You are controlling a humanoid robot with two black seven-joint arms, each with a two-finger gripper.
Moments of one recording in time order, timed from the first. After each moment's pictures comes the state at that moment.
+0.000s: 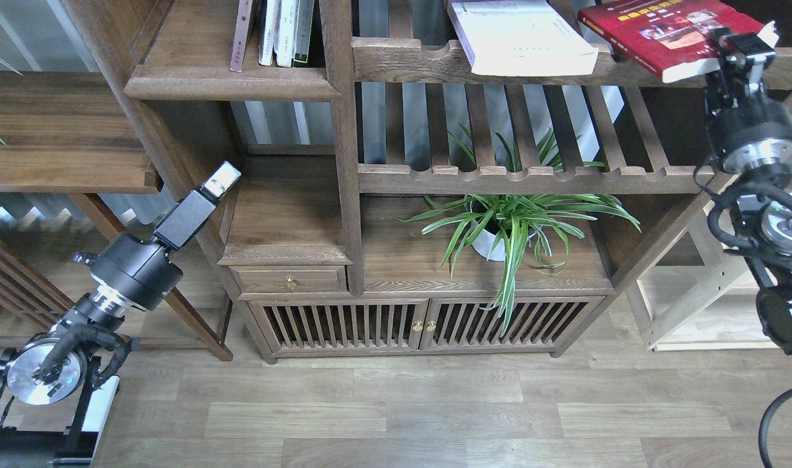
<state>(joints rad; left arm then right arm) -0.07 0.00 -1.60 -1.50 0.26 -0.49 0.49 0.45 -0.58 1.25 1.13 0.57 0.18 0.18</state>
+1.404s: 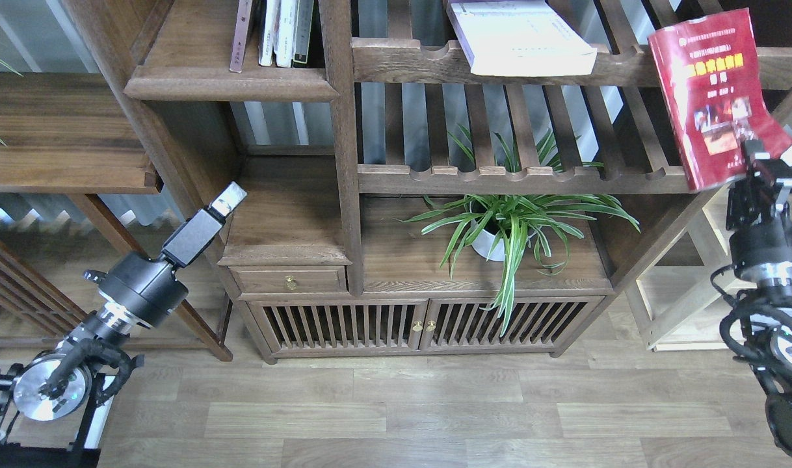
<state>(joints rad) -0.01 0.00 -1.58 -1.49 0.26 -0.49 0.49 0.10 -0.53 1.32 1.09 0.57 0.50 0.20</state>
